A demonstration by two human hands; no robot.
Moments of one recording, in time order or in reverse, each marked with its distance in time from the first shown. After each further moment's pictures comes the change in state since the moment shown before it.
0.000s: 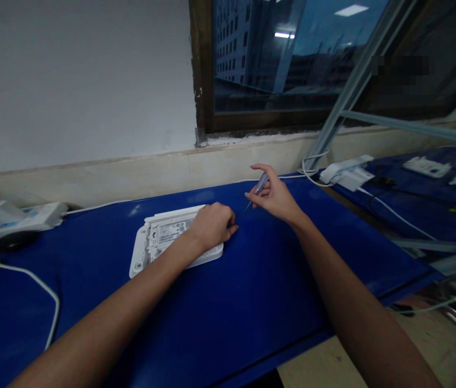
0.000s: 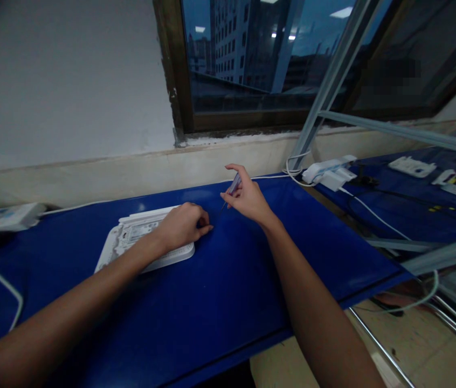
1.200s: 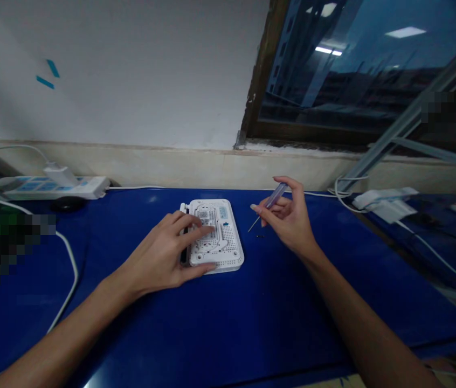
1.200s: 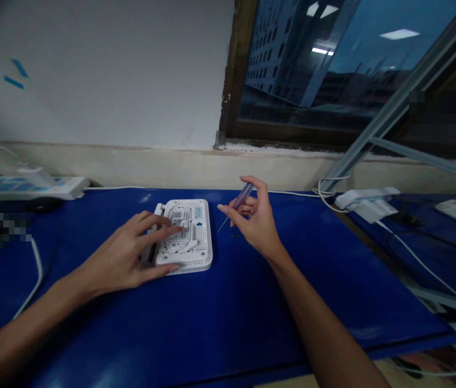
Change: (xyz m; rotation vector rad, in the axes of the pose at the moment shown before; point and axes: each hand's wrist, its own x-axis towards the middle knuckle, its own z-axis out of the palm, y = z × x) left_hand -0.159 -0.056 -0.029 0.075 0.254 -0.004; right_hand -0.016 -0.047 0.069 0.145 0.028 -0.140
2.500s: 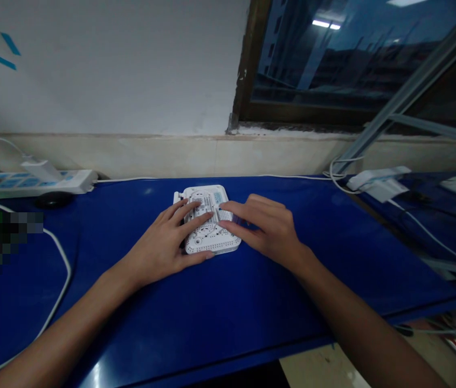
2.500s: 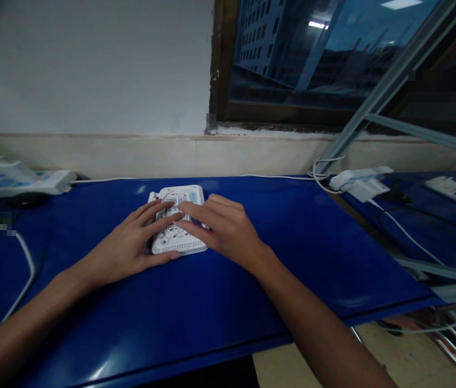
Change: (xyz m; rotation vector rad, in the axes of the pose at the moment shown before) left_hand 0.000 -0.003 0.019 0.021 -0.104 -0.035; right_hand -0.023 -0.040 0.025 -0.539 -0.151 -0.641
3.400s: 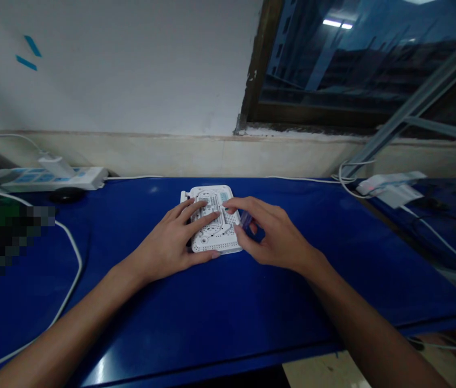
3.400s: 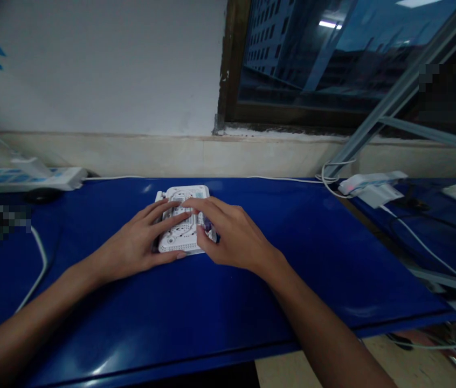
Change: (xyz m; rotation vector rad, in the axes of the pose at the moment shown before) left_hand 0.000 0.001 -0.002 -0.048 0.003 -0.002; right_hand 0.000 -0.004 -0.007 0.181 -0.270 0.184
